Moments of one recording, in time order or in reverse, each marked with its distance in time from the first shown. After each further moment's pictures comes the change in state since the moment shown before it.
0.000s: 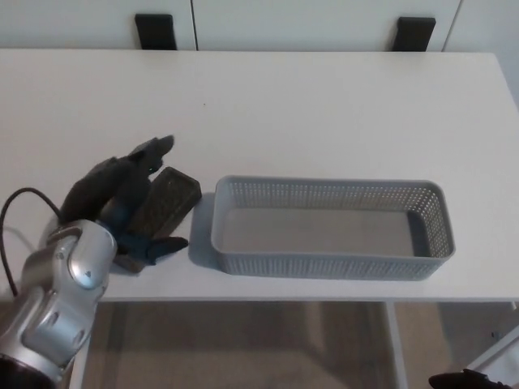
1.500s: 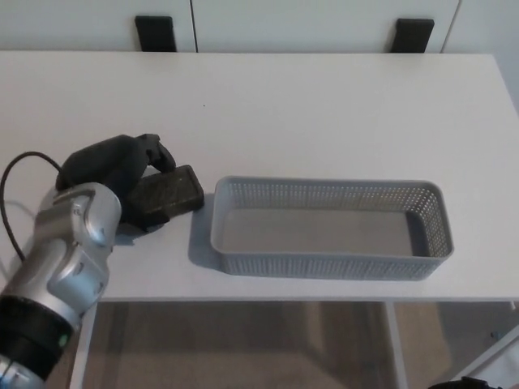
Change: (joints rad) left_arm -0.185 -0.020 -0.029 0.206 0.081 0.032 -0.109; right_arm 0.001 -0.031 0.029 -0.008 -0.003 0.002 0.059
